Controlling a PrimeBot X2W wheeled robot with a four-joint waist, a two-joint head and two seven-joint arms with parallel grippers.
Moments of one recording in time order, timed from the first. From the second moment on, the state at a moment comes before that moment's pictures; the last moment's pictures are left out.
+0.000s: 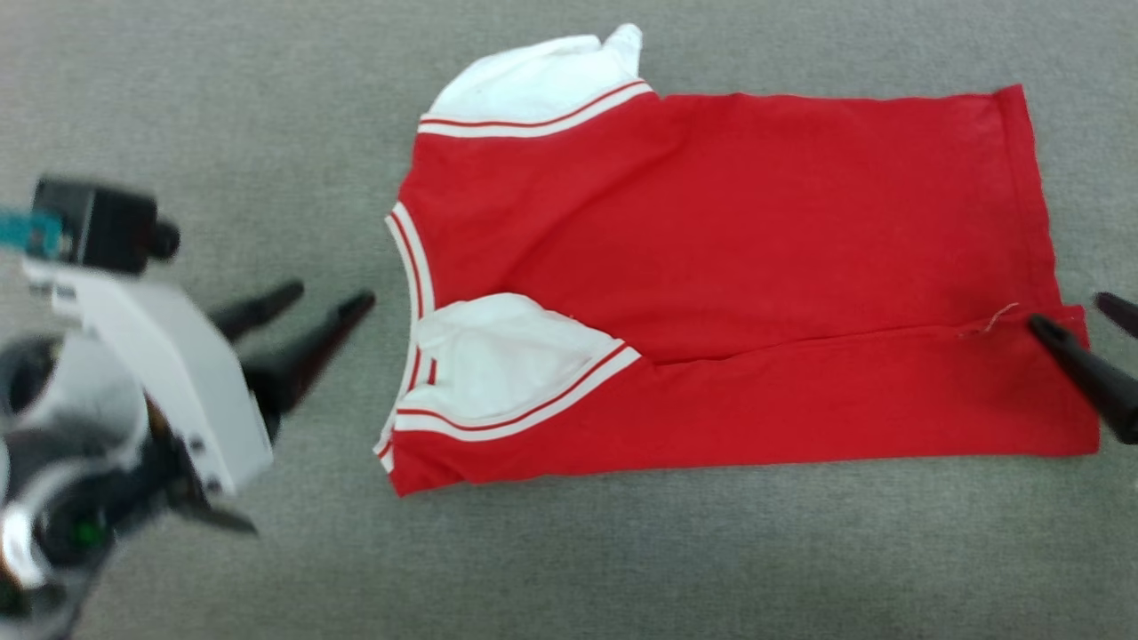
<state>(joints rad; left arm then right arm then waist) -0.44 0.85 -0.33 -0.44 -1.16 0.32 0.65 -0.24 -0.58 -0.07 -0.30 0.78 0.13 0.79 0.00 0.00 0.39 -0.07</state>
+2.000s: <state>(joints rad) -1.43 0.53 -0.62 0.85 -0.93 0.01 0.88 -0.47 -0.50 0.24 -0.28 0.80 0.13 0.67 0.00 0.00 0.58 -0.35</state>
